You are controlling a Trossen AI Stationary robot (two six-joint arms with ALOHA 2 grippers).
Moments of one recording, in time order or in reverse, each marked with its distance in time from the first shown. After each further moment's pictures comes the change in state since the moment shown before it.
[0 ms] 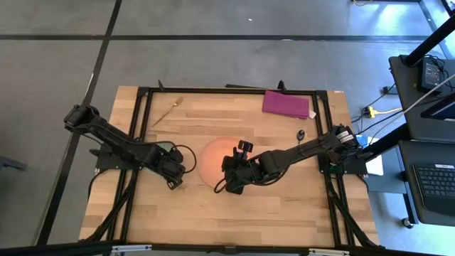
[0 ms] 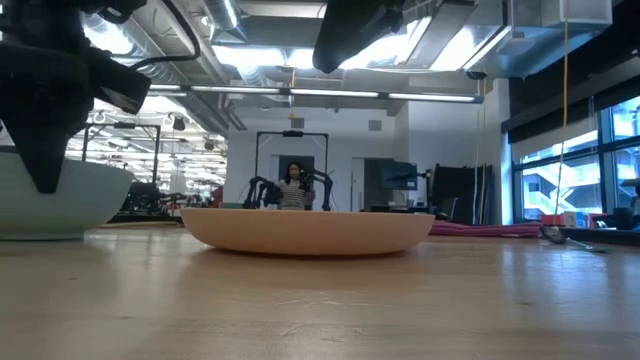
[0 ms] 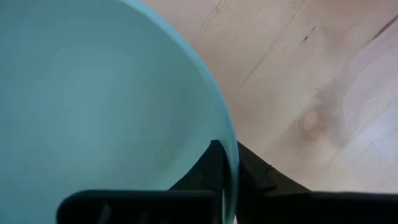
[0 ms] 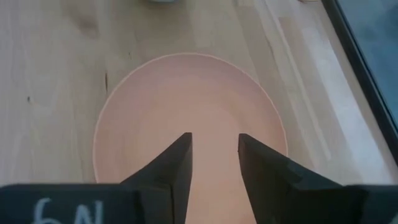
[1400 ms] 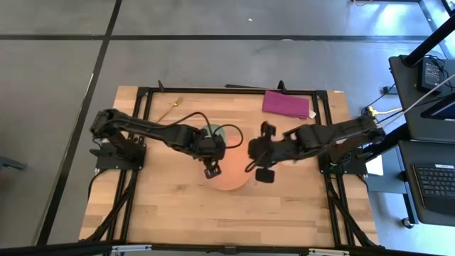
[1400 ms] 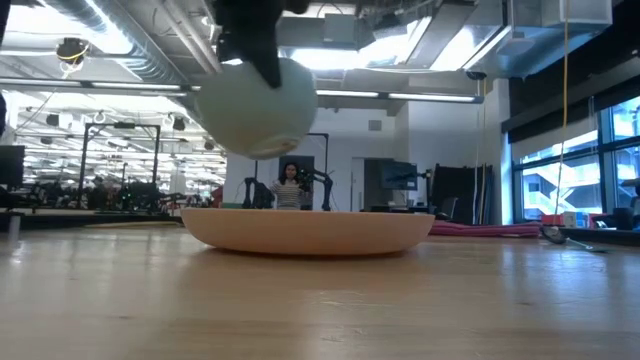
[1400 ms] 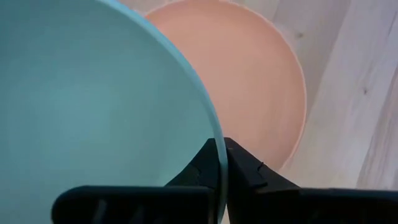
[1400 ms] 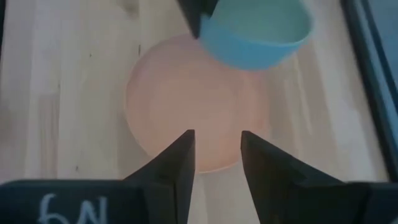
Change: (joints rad) left arm 0.242 0.350 0.734 -0.072 -0.103 0.573; right arm -0.038 -0.316 0.000 -0.252 -0.211 -0.126
